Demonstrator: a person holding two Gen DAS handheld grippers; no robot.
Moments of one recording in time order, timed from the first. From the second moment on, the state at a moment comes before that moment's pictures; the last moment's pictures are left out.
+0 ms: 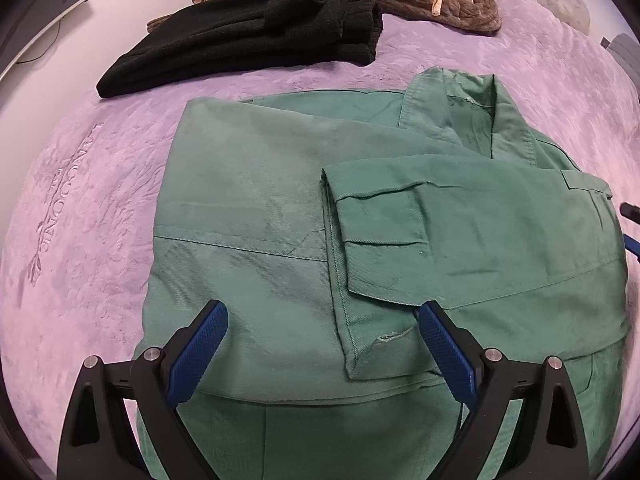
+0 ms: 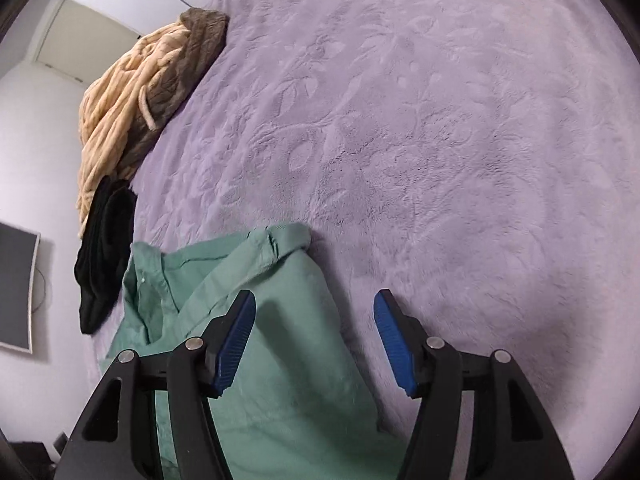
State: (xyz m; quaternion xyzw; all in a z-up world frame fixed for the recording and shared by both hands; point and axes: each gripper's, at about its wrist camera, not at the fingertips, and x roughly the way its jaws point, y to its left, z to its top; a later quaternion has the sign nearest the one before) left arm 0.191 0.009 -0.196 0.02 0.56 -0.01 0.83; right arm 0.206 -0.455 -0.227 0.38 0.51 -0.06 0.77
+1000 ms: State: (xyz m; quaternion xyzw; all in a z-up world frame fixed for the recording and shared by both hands) left arm 0.192 0.008 -0.215 0.02 0.58 0.00 0.81; right arm 0.100 -0.422 -0.211 0.28 0.57 -0.02 0.77
